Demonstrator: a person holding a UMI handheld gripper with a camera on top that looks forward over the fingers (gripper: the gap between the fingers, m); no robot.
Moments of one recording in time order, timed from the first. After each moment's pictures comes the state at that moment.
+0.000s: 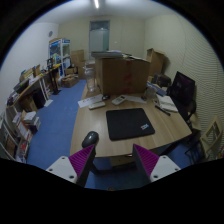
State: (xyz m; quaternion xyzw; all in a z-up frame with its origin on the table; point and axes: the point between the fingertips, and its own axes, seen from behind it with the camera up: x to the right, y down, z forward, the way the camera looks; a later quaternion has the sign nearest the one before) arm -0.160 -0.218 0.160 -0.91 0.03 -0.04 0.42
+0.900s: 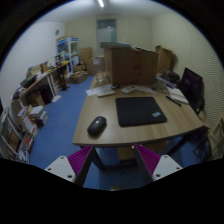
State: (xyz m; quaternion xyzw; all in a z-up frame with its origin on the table) arm -0.188 -0.242 0.085 -0.91 0.01 0.00 0.41
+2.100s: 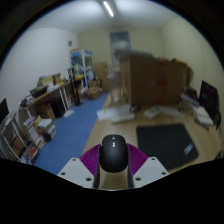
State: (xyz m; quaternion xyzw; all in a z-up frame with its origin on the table) arm -0.240 -0.047 0.067 -0.86 -0.05 0.07 0.50
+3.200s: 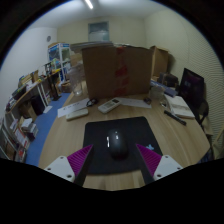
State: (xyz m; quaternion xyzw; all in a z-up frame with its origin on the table) arm -0.061 -0.037 0.058 -0.90 0.03 0.00 0.44
